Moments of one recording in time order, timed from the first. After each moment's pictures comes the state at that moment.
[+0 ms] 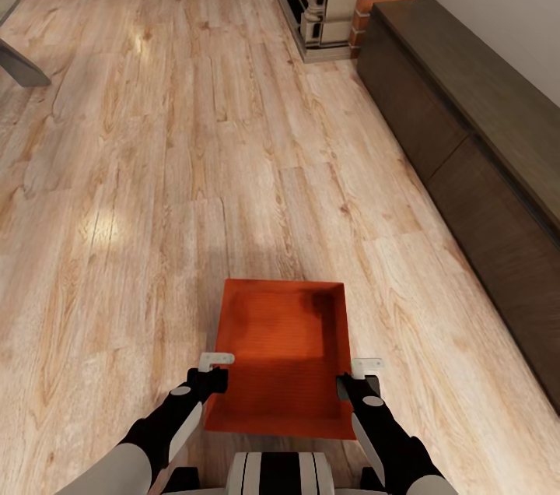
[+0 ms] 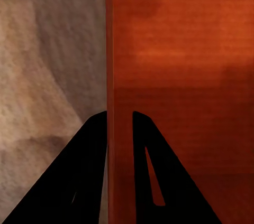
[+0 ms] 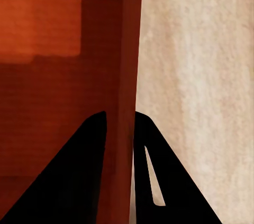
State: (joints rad) left arm -0.61 -0.03 -0.23 -0.45 0.19 0.06 0.04; right arm -0.48 0.10 0.08 -0.66 0.02 0.16 -0.21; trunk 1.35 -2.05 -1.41
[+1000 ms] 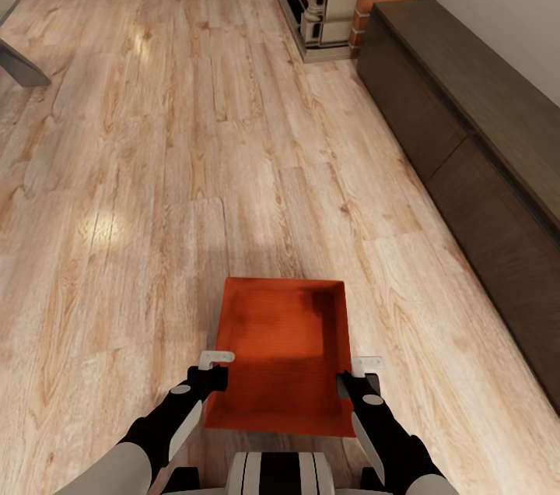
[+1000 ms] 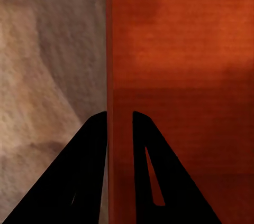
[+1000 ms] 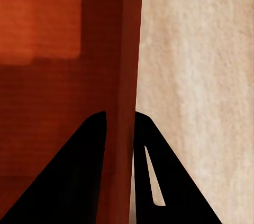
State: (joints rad) left arm -0.61 -0.03 -0.22 -0.46 0.18 0.06 0.03; right arm -0.48 0.10 0.08 -0.67 0.02 0.16 -0.21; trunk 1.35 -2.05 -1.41
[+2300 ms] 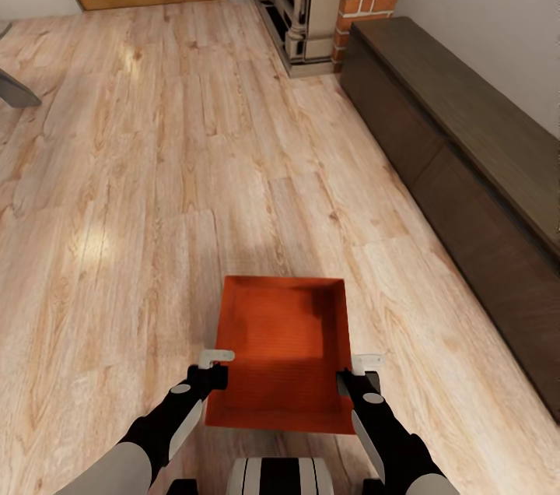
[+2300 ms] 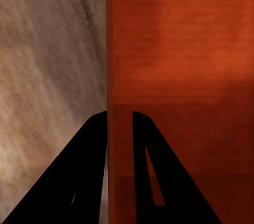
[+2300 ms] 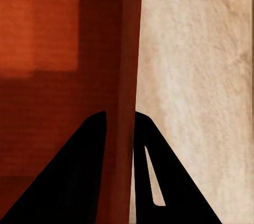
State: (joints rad) left arm -0.61 -0.03 -0.22 -0.47 0.18 0.05 0.03; right arm -0.48 0.10 0.08 -0.69 0.02 0.16 -0.21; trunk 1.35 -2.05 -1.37
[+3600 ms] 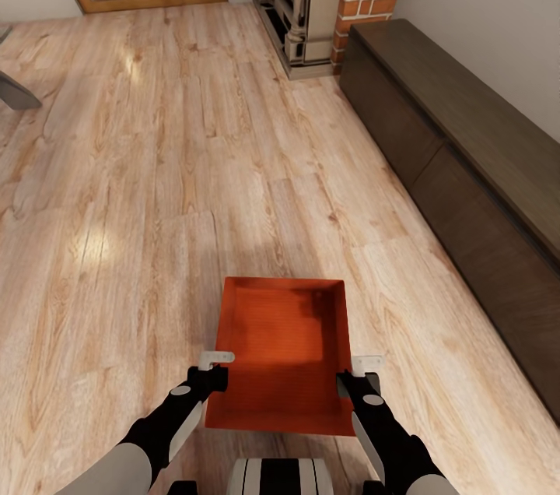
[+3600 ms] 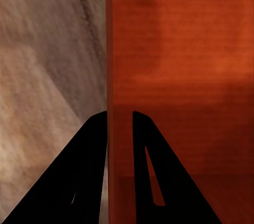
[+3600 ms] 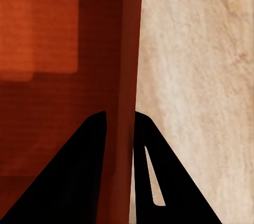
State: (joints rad) left arm -0.61 -0.03 -0.22 -0.45 0.19 0.04 0.03; right arm -0.48 0.10 0.08 -0.67 0.02 0.15 -0.21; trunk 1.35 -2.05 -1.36
